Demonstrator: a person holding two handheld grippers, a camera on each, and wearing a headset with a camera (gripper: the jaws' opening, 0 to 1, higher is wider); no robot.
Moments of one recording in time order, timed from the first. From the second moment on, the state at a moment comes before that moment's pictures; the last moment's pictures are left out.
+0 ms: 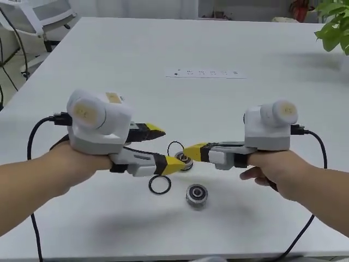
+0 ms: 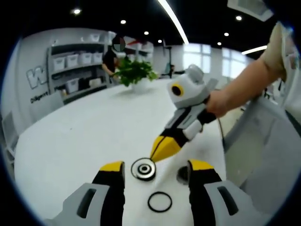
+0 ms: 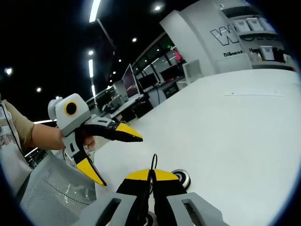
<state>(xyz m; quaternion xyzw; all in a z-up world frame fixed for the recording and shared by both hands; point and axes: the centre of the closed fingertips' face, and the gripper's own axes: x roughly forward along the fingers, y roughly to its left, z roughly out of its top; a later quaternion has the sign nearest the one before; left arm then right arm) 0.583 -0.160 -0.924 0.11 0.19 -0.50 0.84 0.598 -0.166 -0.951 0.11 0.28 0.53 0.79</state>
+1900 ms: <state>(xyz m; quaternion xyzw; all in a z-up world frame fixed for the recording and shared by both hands) 0.529 -0.092 -0.929 0.08 0.20 -0.46 0.86 0.555 -0.135 -0.977 0.10 0.35 0.57 0.74</state>
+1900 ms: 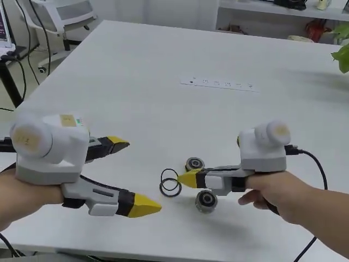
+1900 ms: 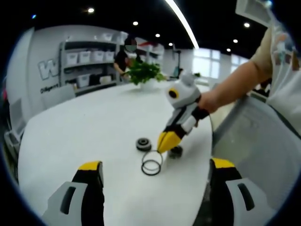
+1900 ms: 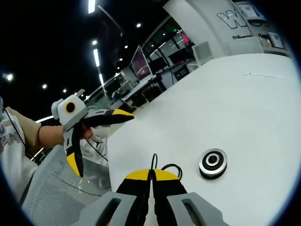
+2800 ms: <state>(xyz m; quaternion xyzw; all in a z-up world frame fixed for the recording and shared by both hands) 0.531 -0.083 -0.938 0.07 0.22 -0.45 0.86 0.564 -0.139 -1.002 0.08 0.37 0.55 0.74</state>
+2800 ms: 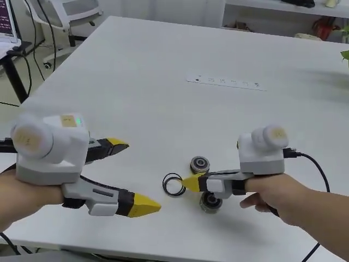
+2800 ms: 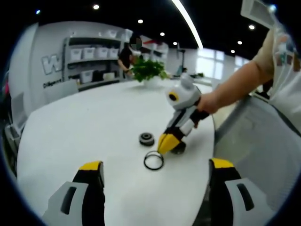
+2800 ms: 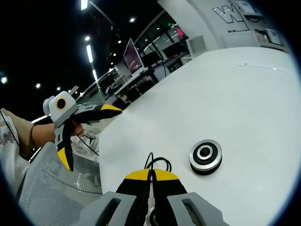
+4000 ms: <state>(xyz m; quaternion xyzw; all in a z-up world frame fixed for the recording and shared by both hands) 0.530 -0.087 -0.937 0.07 0.23 -0.46 0.86 0.571 -0.146 -0.997 0.06 0.37 0.53 0.76</state>
